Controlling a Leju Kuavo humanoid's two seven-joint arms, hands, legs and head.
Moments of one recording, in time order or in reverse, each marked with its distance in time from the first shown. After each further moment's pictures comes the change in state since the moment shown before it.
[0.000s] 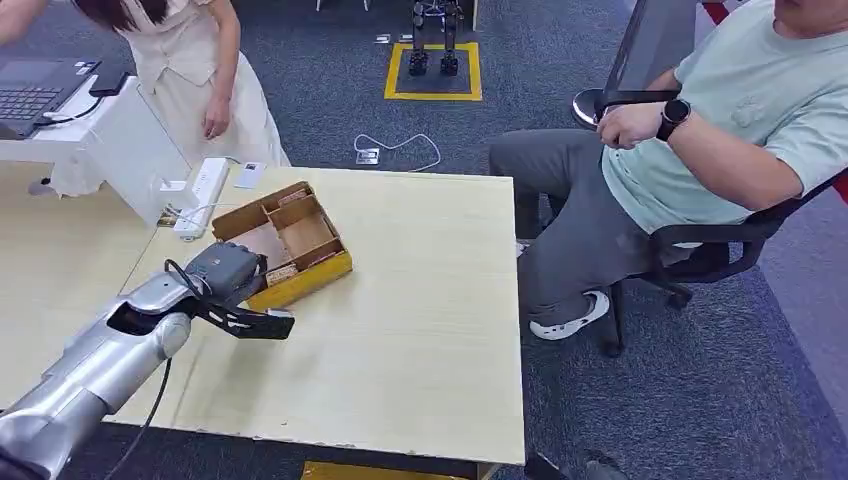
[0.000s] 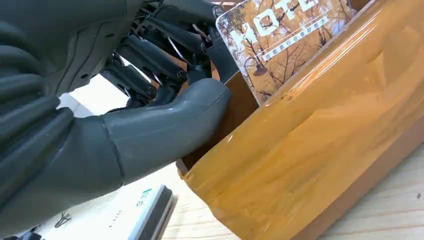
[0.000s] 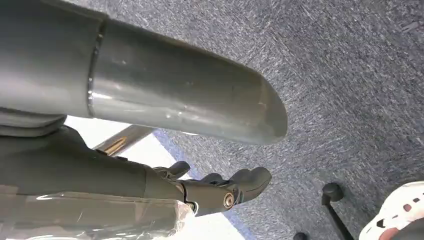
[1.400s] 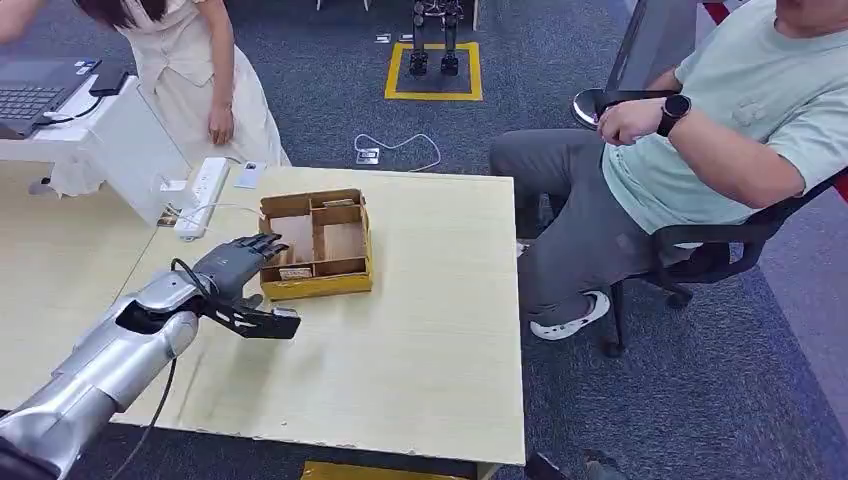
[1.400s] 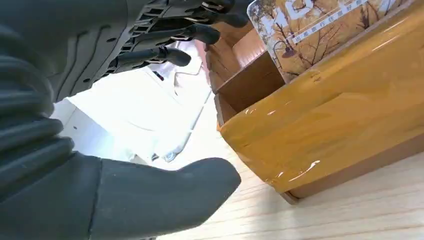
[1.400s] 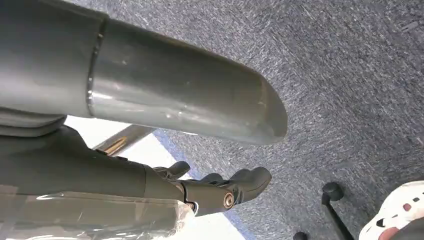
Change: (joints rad) left arm -0.007 -0.030 0.009 0.016 -0.034 -0.011 0.000; right arm 0.001 0.000 -0.005 0.000 0.004 -0.003 -0.002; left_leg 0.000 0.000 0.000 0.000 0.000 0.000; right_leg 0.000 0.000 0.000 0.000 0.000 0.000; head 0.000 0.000
